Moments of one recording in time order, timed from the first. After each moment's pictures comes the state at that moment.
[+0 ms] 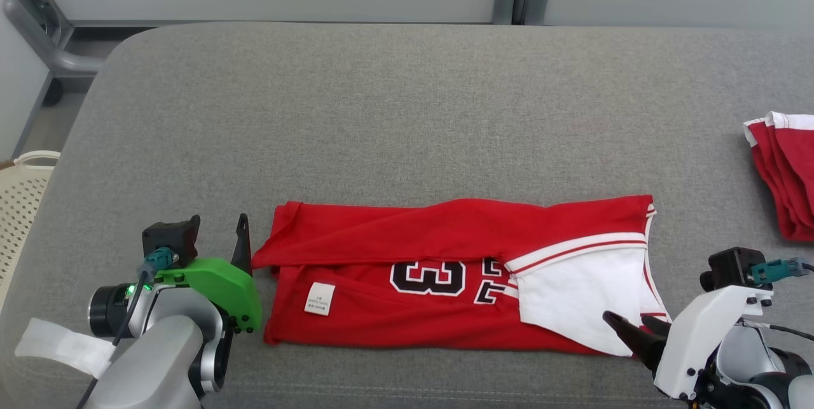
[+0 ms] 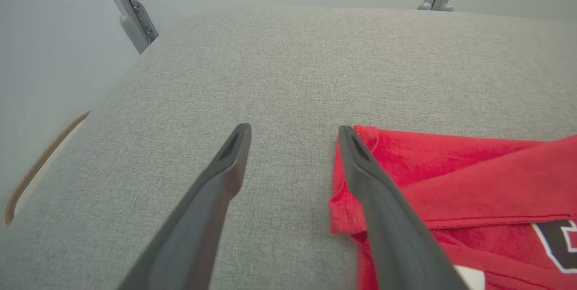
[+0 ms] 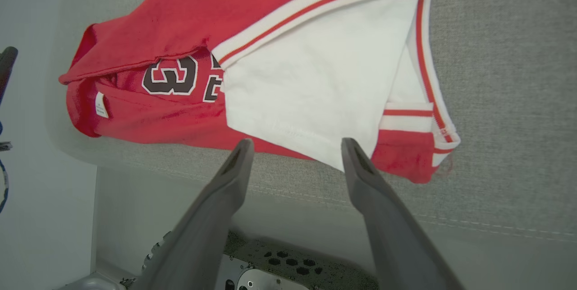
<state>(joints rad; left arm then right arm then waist) -0.52 0.39 -0.82 0.65 -0.89 0.27 -0.22 0.07 -0.07 -0.12 -0.21 0.51 0.13 0.92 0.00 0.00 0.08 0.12</state>
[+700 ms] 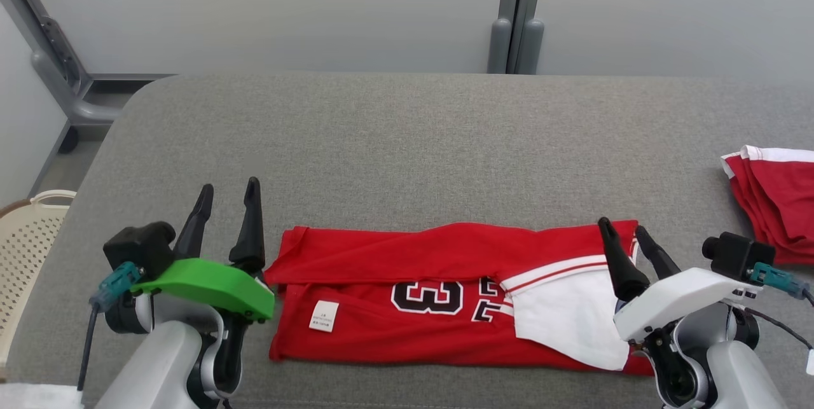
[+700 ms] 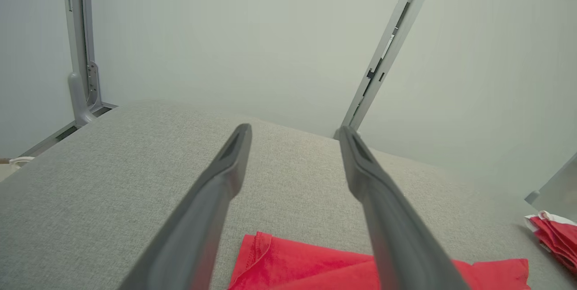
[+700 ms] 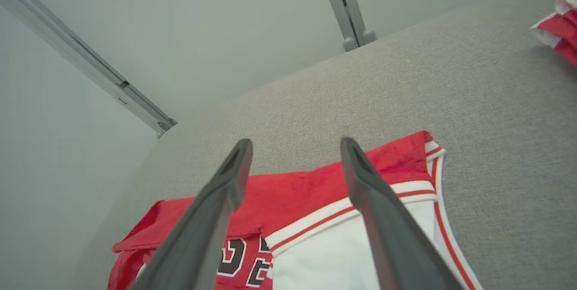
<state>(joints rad) -0.37 0.34 -0.54 0.33 -0.87 0.16 -0.26 -0.10 -0.05 -0.01 0.15 0.55 0.13 0.14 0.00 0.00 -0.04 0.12</state>
